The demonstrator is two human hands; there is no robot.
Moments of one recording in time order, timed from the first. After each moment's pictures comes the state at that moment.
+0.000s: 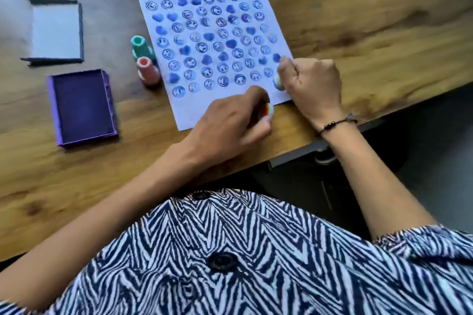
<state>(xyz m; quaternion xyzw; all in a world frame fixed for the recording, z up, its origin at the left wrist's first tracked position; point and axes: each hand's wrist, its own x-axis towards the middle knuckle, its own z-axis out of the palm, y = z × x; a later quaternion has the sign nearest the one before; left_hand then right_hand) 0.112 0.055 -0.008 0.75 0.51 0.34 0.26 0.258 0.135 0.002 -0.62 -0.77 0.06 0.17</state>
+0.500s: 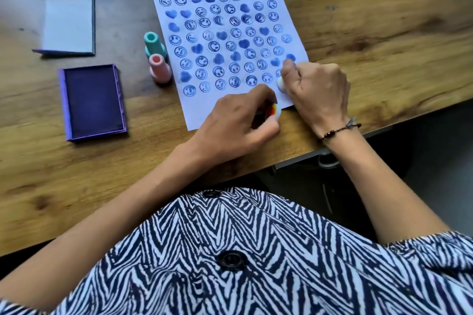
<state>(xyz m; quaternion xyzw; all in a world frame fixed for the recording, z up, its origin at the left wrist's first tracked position) 0.105 0.057 -0.007 0.70 0.52 0.37 0.32 0.247 0.133 0.001 -0.61 -0.78 0.01 0.16</state>
